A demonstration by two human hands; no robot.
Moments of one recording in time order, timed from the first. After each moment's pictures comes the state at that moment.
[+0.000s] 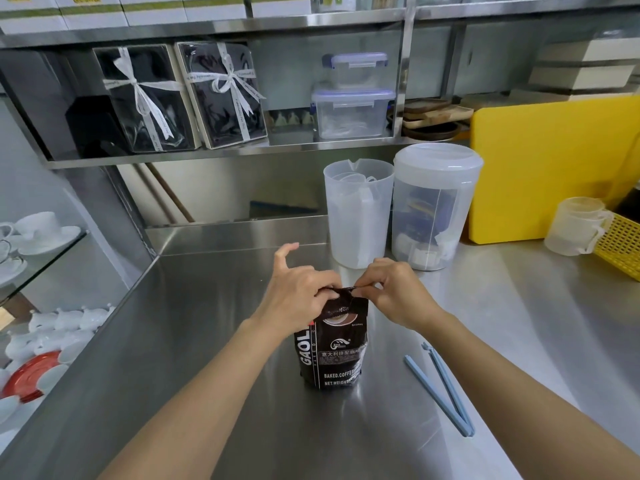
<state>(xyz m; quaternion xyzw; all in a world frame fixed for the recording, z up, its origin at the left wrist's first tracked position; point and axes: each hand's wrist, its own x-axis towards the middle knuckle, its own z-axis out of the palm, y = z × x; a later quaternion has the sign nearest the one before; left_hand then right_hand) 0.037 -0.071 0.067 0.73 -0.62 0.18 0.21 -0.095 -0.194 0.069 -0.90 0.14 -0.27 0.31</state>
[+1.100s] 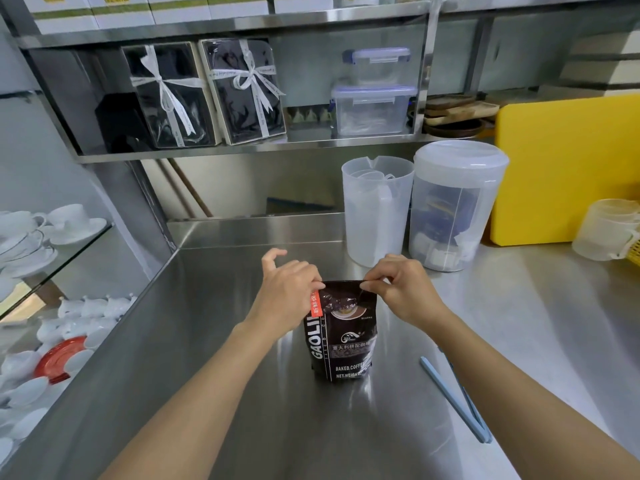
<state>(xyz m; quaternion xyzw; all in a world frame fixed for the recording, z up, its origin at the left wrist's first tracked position) 0.057 -0.050 0.056 0.77 -0.56 0.23 0.22 -0.080 -0.190 0.064 -0.88 0.16 -0.29 0.33</state>
